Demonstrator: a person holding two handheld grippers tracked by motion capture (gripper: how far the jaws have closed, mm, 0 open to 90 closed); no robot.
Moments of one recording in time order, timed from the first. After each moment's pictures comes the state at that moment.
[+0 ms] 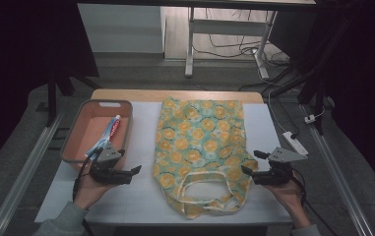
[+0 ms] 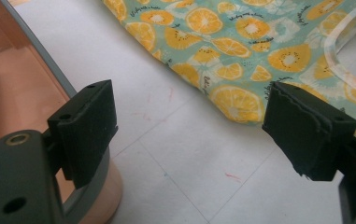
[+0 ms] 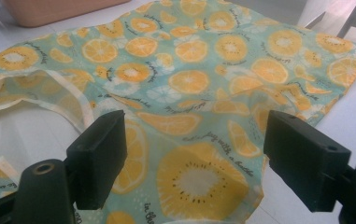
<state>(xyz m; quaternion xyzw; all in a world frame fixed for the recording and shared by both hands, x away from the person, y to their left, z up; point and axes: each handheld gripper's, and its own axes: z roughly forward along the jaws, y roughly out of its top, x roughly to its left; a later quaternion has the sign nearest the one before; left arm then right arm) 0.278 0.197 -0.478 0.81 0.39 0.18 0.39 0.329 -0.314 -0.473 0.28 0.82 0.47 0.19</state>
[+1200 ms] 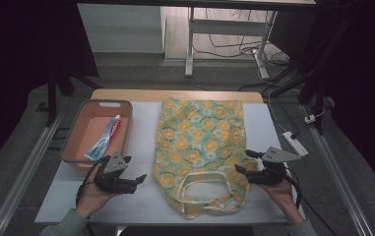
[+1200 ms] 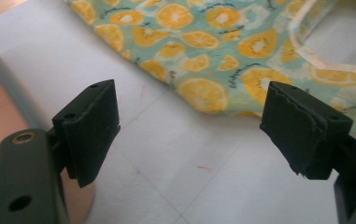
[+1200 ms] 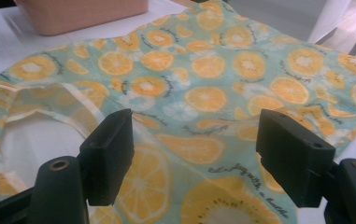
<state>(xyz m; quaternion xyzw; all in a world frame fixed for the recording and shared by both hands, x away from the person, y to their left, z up) 0.258 0.175 -0.478 0.84 0.34 0.19 0.39 0.330 -0.297 -0.474 0.26 0.81 0.49 0.19</state>
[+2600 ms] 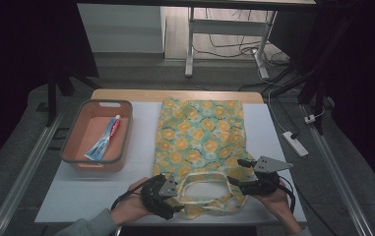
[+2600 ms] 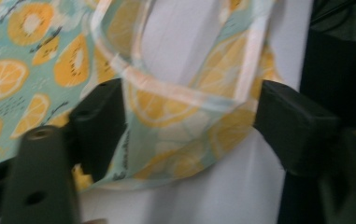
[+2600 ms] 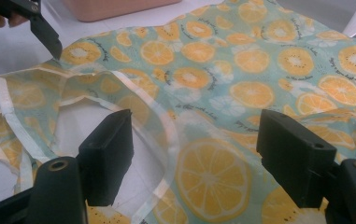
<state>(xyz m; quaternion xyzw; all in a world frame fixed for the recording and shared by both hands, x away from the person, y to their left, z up) 0.248 0.063 -0.499 0.93 0.17 0.10 0.32 0.305 -0.276 -0.478 0.23 0.84 0.47 0.17</state>
